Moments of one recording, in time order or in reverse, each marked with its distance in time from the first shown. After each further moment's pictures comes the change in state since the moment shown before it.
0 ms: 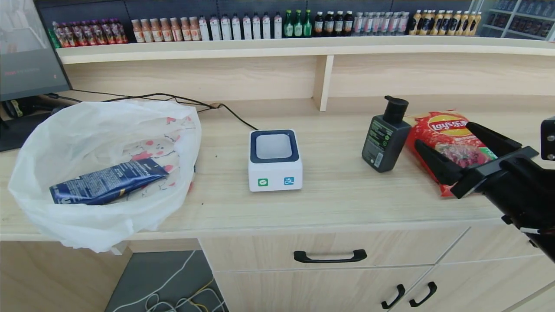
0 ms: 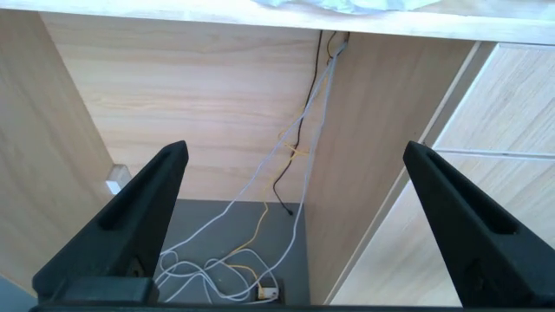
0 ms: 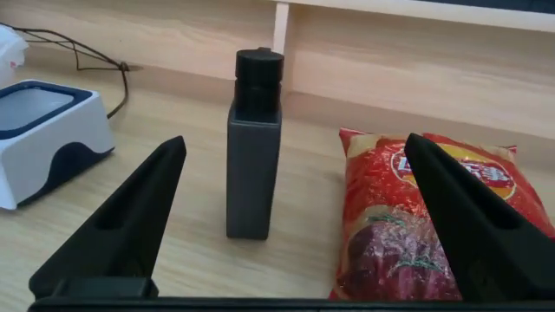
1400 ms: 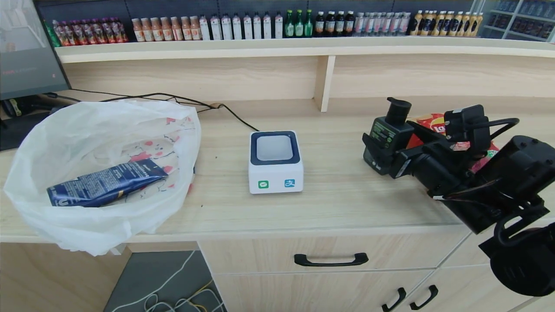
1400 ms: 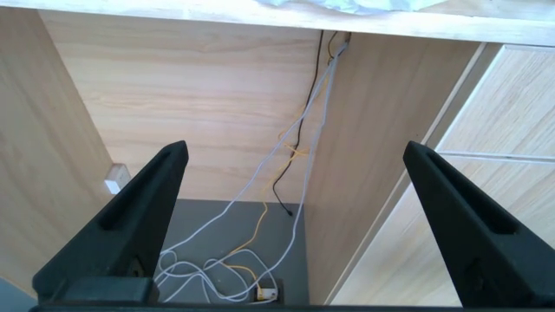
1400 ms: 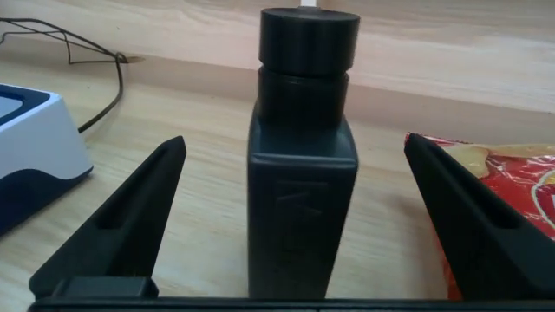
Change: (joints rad) left arm 0.000 0.000 0.000 0.000 0.000 0.001; right arm 0.074 0.282 -0.263 0.015 -0.056 0.046
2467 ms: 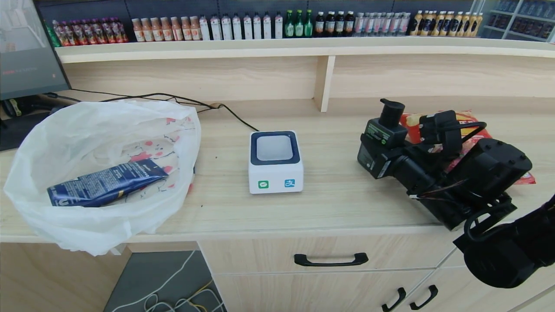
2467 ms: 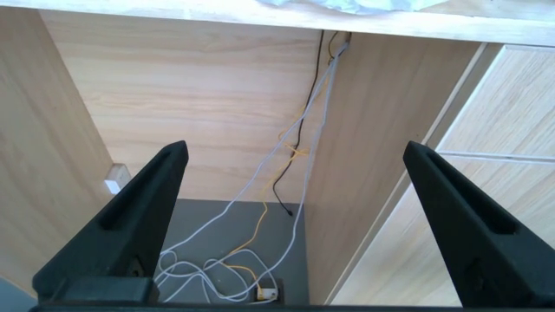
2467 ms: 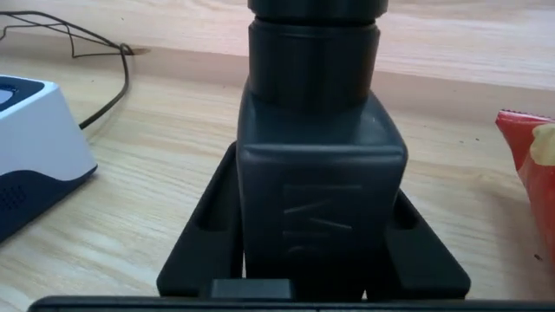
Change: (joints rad) left arm 0.000 0.000 0.000 0.000 0.000 0.000; right arm 0.039 0.084 -0.062 -0.001 -0.042 0.031
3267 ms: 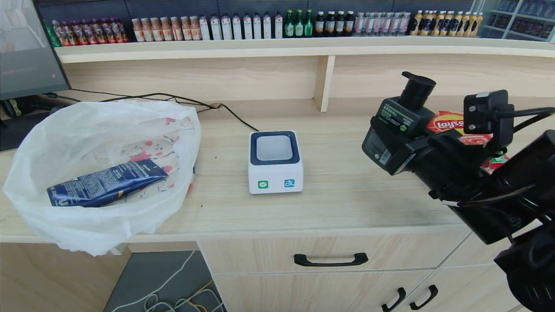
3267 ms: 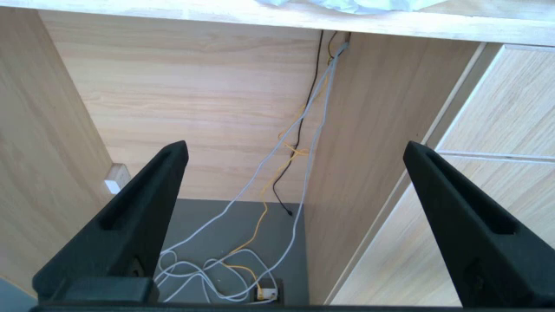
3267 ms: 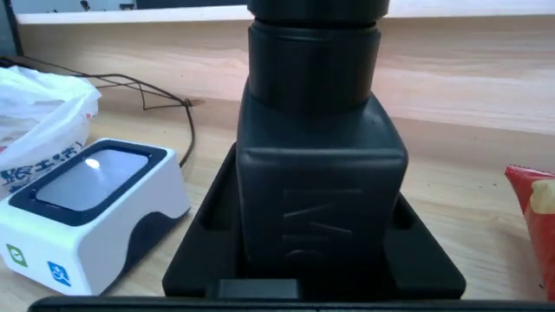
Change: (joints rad) left arm 0.000 0.000 0.000 0.000 0.000 0.000; right arm 0.103 -0.194 0.085 -0.002 -0.019 0.017
